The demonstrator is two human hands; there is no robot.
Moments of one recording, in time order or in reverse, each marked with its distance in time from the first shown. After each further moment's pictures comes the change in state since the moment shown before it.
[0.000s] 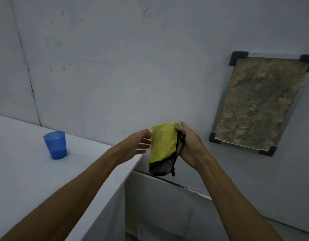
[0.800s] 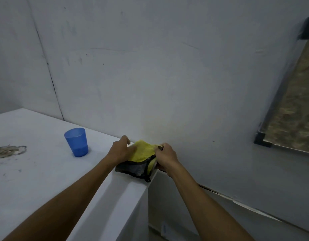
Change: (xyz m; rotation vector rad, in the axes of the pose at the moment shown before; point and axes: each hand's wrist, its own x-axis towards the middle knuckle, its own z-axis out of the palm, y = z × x) left_hand 0.039 -0.088 -0.140 0.869 0.500 -0.105; right_hand 0.096 0.159 0.072 -0.788 0.157 0.260
